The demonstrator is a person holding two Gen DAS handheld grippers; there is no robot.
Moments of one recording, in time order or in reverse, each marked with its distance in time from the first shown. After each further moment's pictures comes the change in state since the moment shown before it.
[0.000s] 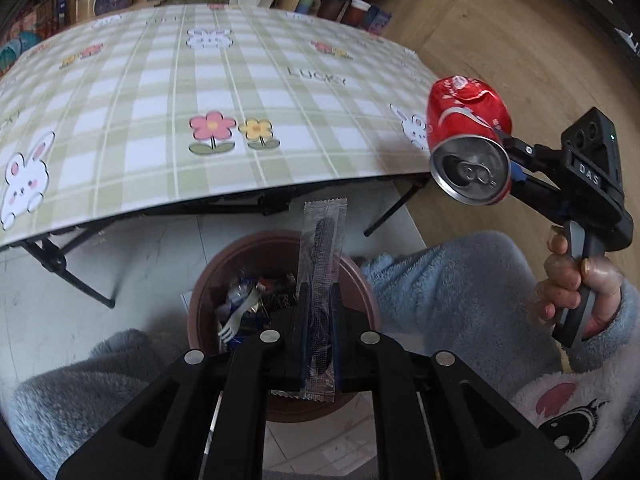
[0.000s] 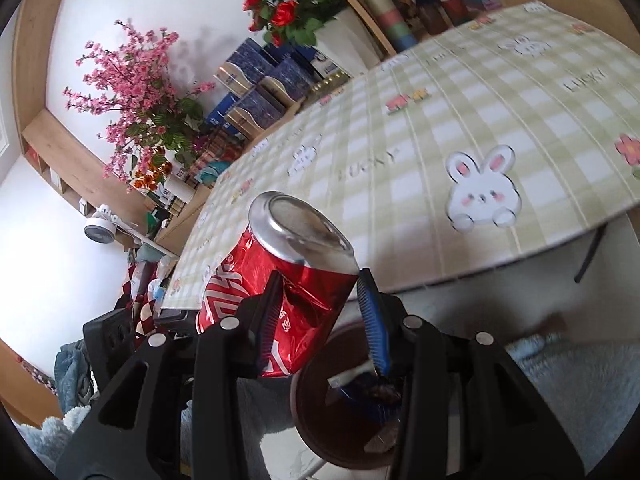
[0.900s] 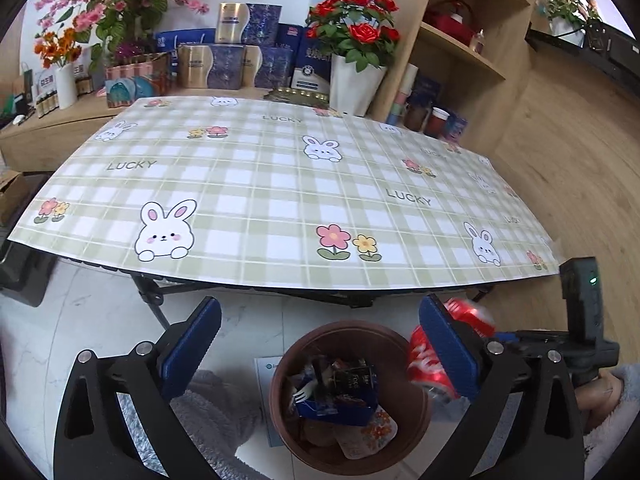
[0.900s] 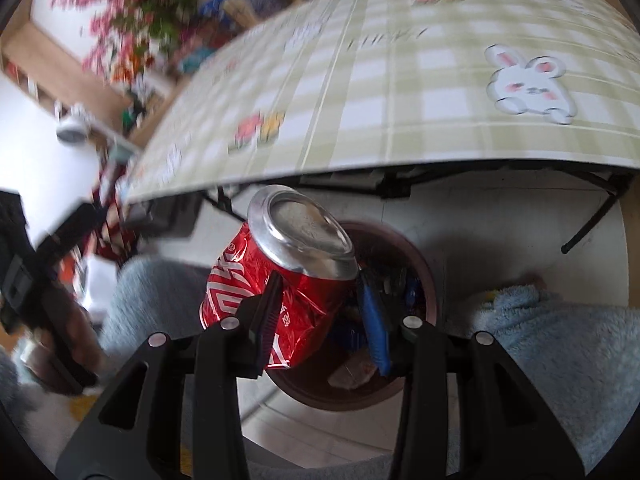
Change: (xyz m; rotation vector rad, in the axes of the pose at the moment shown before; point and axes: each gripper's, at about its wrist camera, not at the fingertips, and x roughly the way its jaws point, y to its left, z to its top) left arm -0.085 0.016 0.001 -0.139 -0.394 0.308; right arm 0.077 0.025 -0.058 -0.191 0.387 -0.121
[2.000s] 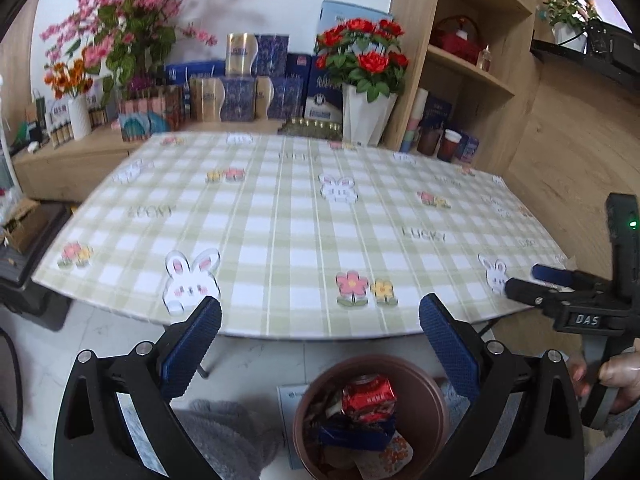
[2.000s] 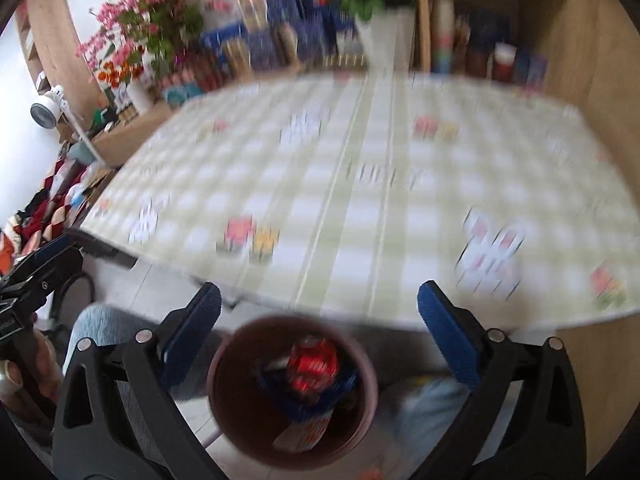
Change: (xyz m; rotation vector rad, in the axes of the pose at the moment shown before) left arm -0.022 -0.004 0.041 0.047 -0.097 0.083; right arm -0.086 0.064 0.077 -0.171 -0.338 -0.293
